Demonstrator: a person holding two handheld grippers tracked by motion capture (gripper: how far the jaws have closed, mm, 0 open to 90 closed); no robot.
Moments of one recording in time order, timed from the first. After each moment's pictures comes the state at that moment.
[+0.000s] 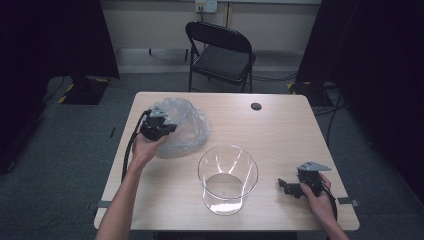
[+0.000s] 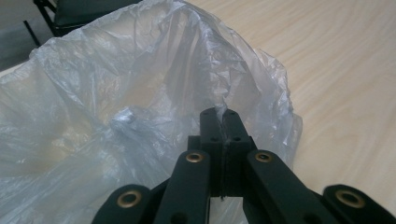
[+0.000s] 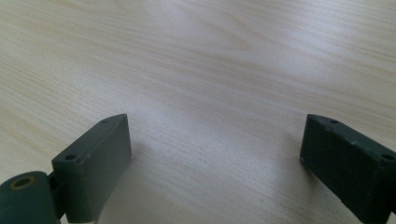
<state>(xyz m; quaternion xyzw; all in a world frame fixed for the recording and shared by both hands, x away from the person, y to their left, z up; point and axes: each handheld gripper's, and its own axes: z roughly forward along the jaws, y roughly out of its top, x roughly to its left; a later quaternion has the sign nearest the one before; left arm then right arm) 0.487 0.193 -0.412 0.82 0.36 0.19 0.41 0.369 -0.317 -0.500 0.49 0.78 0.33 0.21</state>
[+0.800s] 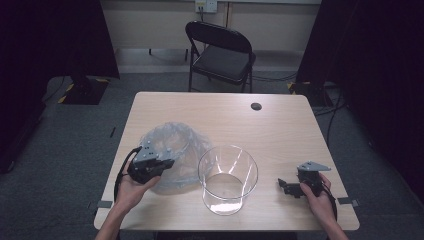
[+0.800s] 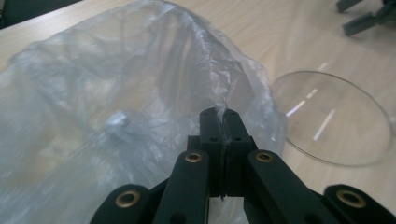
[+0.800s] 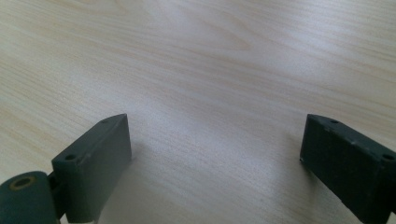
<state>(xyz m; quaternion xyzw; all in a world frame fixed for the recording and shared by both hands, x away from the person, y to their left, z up) 0.358 0.201 -0.419 0.83 0.30 0.15 0.44 0.369 -0.317 -0.500 0.49 0.78 0.33 0.21</state>
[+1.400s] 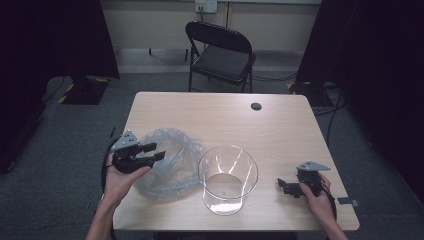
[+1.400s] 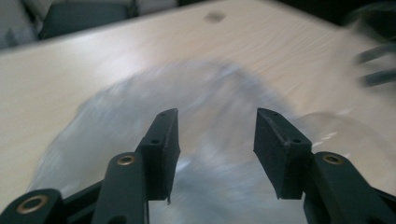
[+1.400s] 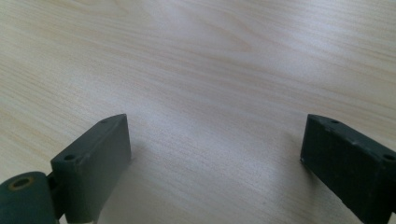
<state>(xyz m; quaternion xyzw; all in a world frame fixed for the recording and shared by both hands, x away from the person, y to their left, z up) 0.390 0.238 -0.407 0.78 0.40 0.15 0.46 0.370 -0.315 -0.500 0.49 0.78 0.33 0.21</state>
